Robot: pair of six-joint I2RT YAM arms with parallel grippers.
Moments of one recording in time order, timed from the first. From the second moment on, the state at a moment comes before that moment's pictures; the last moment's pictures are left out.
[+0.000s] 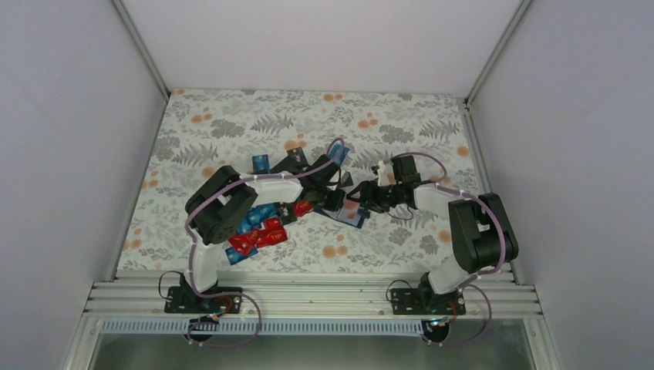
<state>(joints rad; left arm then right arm) -0.81 2.01 1.23 -0.24 0.29 -0.47 0.25 1.58 0.71 -0.15 -0.78 0.52</state>
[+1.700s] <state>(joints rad) -0.49 1.31 0.66 -0.34 0.21 -0.60 0.53 1.86 1.10 -0.23 -0.71 0.54</state>
